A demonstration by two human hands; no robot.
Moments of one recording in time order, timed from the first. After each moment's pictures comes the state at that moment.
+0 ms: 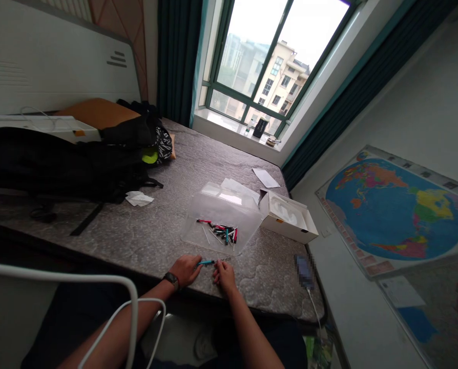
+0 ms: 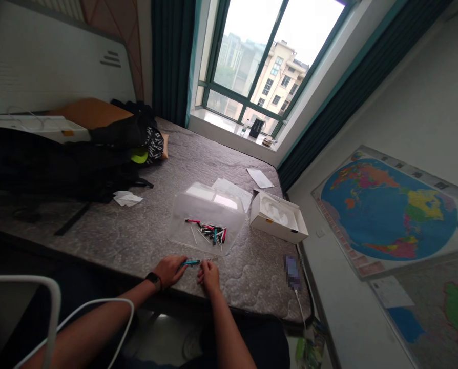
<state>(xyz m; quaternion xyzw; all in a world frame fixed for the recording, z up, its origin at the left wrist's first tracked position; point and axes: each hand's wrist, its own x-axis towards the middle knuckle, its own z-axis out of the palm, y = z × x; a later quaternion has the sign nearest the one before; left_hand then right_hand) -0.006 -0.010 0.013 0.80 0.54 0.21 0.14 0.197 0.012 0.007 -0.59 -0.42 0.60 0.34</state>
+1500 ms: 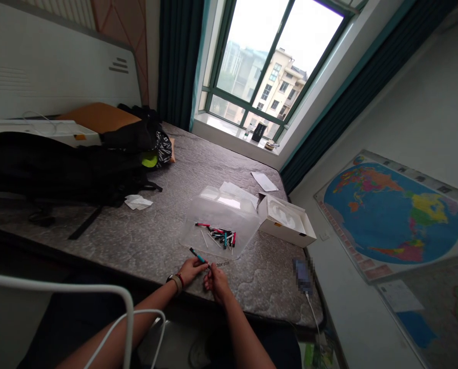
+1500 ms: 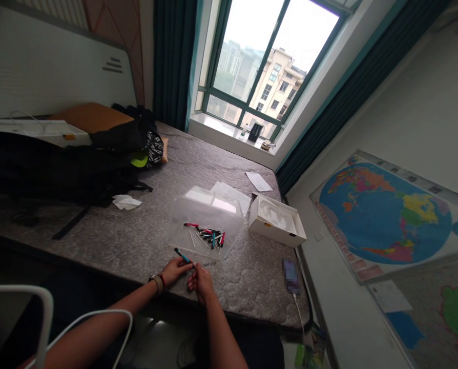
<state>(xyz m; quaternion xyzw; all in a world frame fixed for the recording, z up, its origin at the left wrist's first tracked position) 0.026 0.013 -0.002 0.45 0.46 0.46 0.61 0.178 0.001 0.001 -0.49 -0.32 0.72 0.37</state>
